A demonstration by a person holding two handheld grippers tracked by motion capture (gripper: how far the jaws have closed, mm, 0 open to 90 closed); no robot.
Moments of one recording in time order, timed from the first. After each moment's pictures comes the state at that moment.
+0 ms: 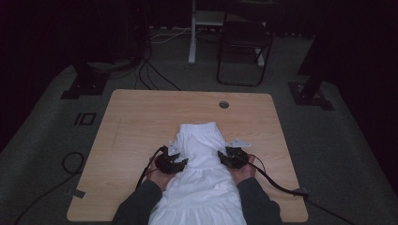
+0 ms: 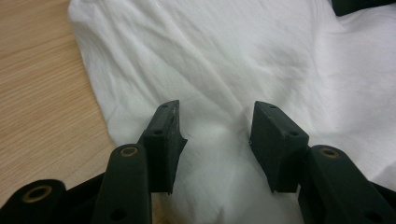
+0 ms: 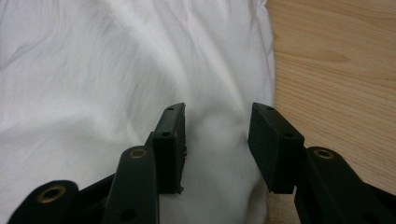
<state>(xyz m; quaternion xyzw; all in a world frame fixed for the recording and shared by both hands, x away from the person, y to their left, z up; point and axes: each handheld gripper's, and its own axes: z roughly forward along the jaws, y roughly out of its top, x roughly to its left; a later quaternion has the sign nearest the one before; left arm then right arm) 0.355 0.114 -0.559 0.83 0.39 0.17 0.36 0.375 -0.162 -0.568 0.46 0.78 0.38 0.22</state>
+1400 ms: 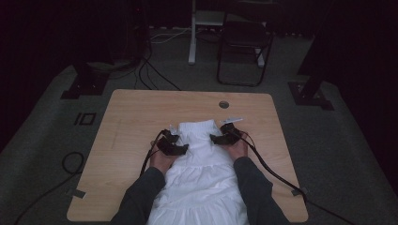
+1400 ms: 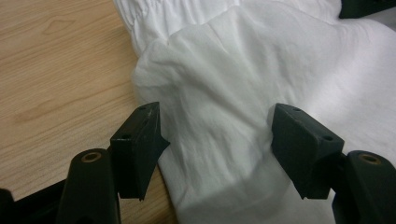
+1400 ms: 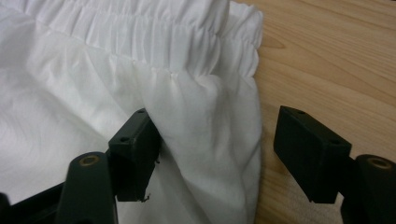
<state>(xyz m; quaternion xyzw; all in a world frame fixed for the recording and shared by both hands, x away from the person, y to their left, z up) 0.420 0.111 -0.554 0.82 0.44 0.18 0.33 0.470 -0.149 -0.559 0.45 0.80 0.37 0.16</state>
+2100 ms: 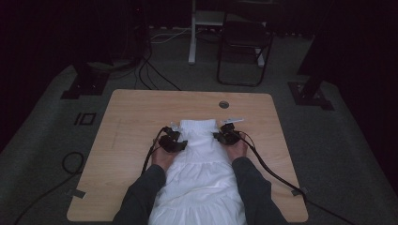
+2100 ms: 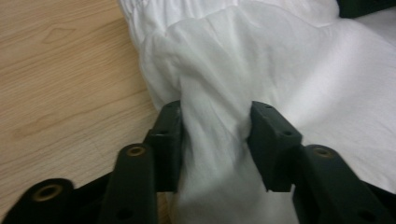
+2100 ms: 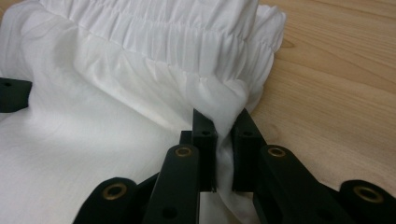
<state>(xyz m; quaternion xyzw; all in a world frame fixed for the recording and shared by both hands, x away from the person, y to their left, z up) 0.431 0.106 -0.550 0.81 0.45 0.17 0.33 0.467 -0.149 -0.559 0.46 0.79 0.39 0.14</state>
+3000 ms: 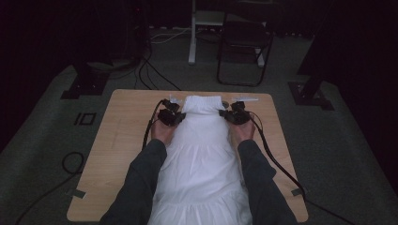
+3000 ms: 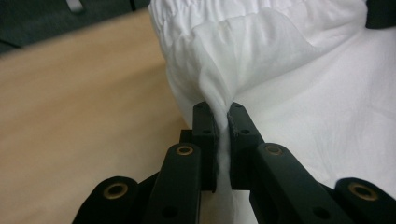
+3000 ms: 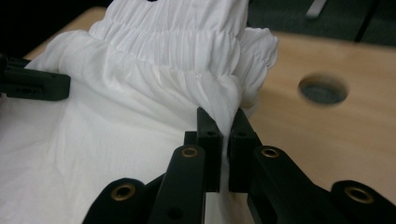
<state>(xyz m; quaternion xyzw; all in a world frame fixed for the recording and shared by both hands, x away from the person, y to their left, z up) 0.483 0.108 -0.458 0.80 0.43 0.20 0.37 0.492 -0.172 -0.473 0.47 0.74 0.46 0.15</state>
